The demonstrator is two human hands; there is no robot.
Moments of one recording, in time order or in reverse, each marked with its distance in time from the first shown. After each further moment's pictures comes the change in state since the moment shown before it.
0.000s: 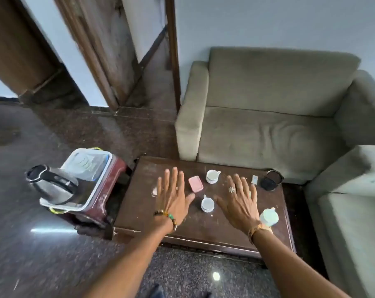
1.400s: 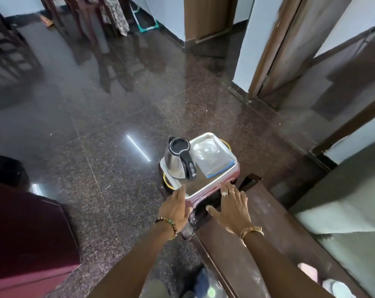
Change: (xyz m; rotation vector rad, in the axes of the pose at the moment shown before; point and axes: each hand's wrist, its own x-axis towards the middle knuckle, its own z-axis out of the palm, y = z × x) left_hand -0.052 -0.395 0.016 -0.351 -0.037 -0.827; right_hand 0.172 -0.446 0.155 -0.087 -0.366 -0.756
